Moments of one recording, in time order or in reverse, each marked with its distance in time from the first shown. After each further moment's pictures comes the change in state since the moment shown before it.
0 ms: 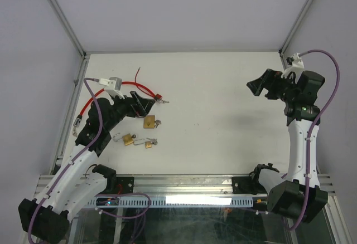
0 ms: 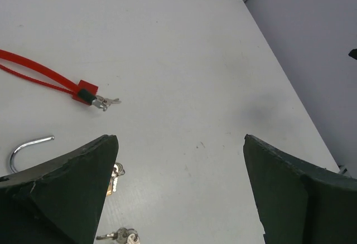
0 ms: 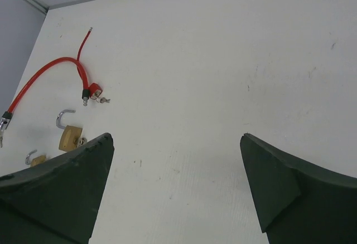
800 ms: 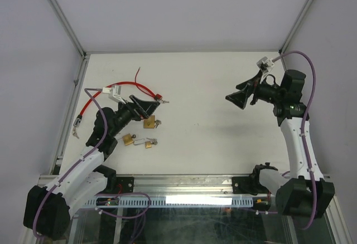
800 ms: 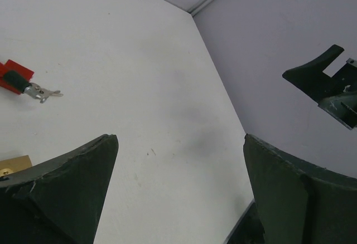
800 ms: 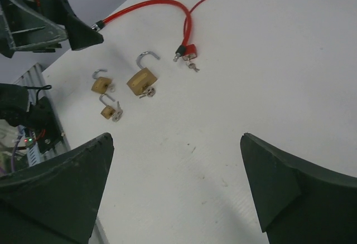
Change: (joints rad) left arm 0.006 0.061 -0.245 0.459 0.115 -0.327; right arm 0.174 0.014 -0.053 0.107 -0.383 -0.195
